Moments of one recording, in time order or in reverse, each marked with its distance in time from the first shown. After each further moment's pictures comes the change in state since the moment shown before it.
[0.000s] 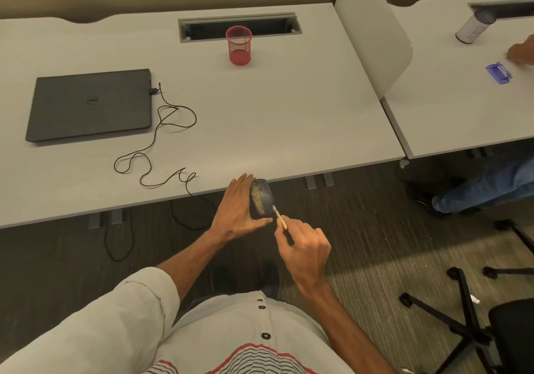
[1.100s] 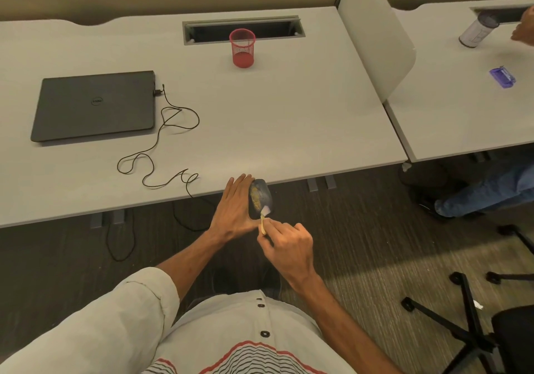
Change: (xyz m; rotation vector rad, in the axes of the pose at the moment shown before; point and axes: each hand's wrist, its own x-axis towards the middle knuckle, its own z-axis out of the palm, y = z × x) left_hand 0.000 -0.004 -0.004 0.019 0.017 -0.019; right_hand 0.011 -0.012 0.018 -0.061 -0.136 -0.280
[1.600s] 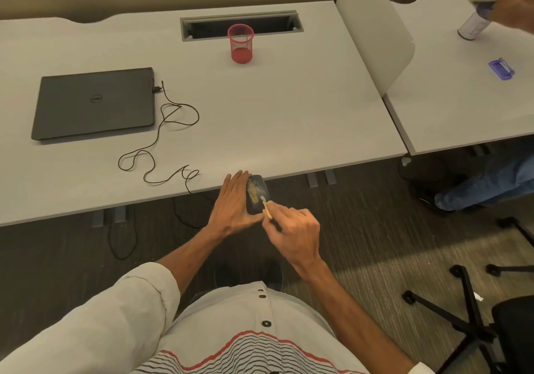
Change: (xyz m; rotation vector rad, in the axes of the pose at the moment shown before) left_hand -0.006 -0.005 -0.004 0.048 0.010 0.022; right_hand 0.014 0.007 -0.008 0.045 0.070 0.056
